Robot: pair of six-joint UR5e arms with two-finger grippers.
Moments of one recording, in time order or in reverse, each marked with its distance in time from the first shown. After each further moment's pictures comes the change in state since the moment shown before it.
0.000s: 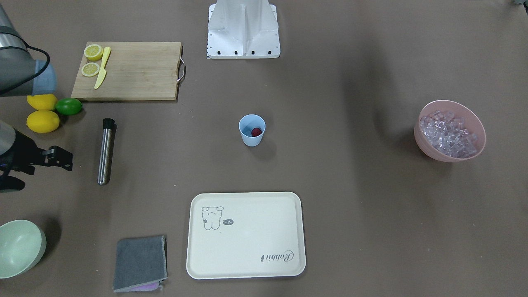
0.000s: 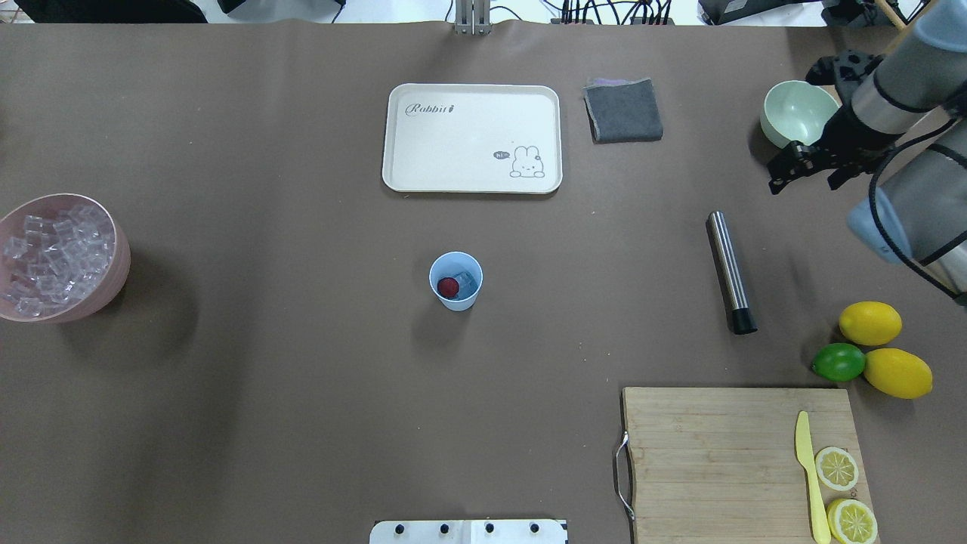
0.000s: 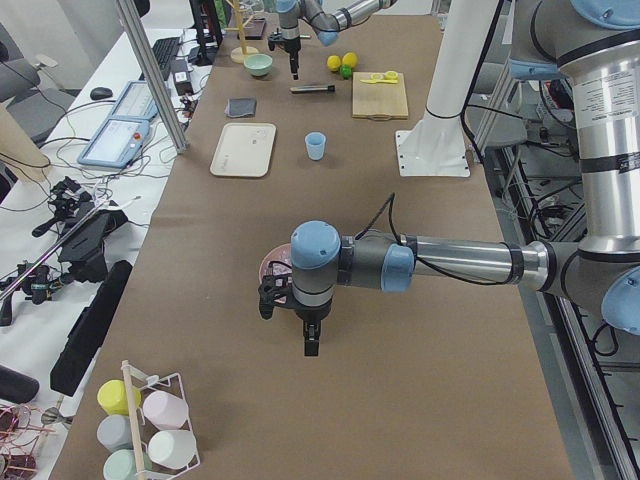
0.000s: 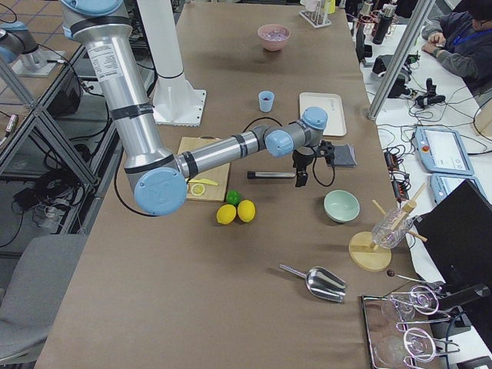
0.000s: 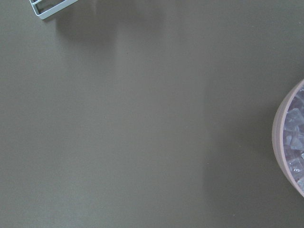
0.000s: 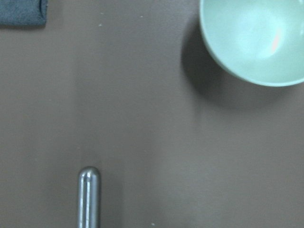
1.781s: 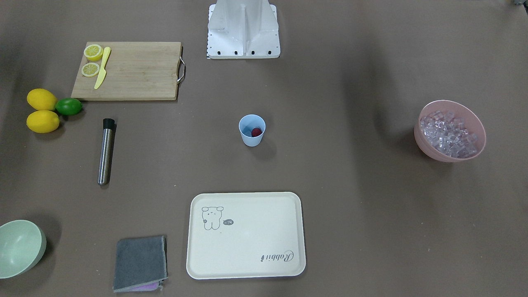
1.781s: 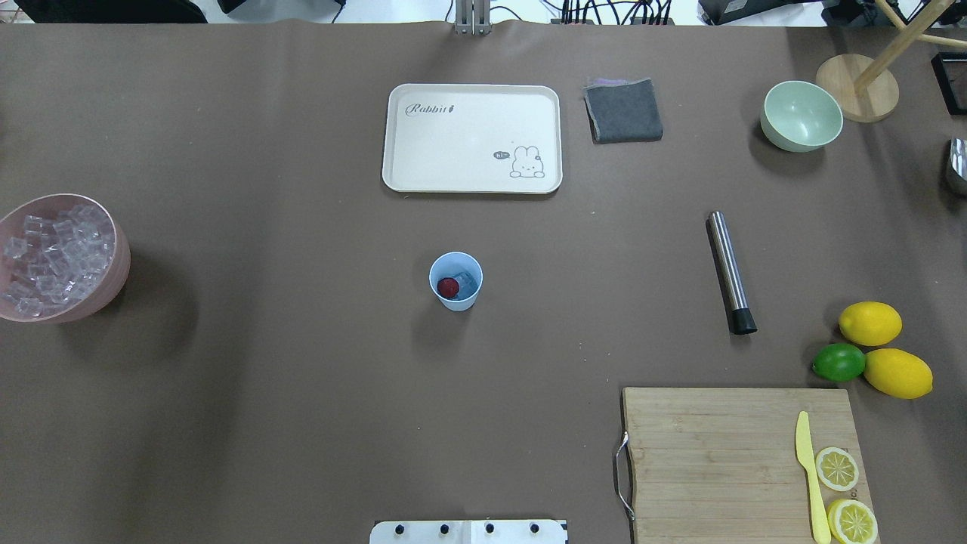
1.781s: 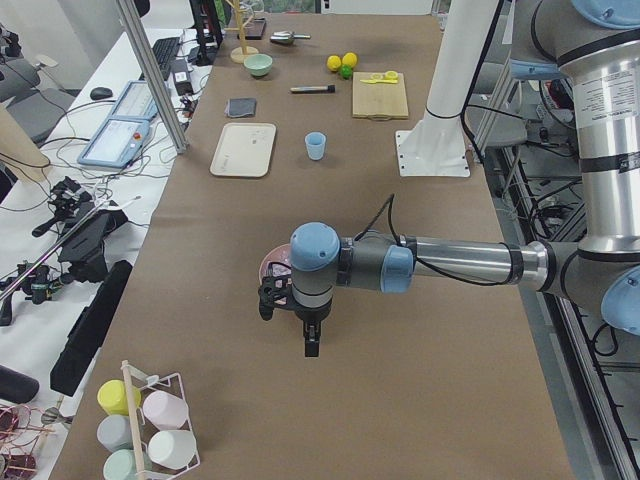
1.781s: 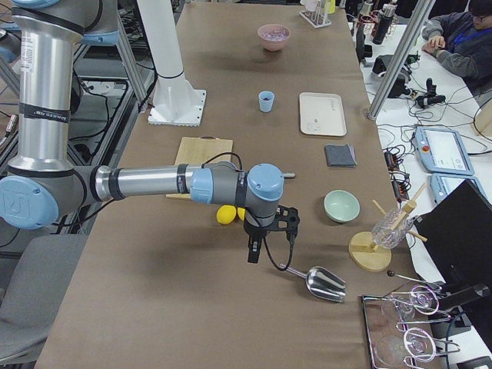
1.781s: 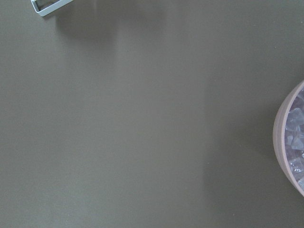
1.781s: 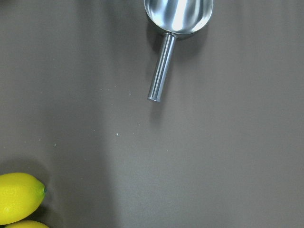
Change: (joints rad) left arm 0.000 -0.003 0.008 0.000 -0.010 -0.002; right arm 0.437 -0.424 0.218 -0.203 0.023 -0.437
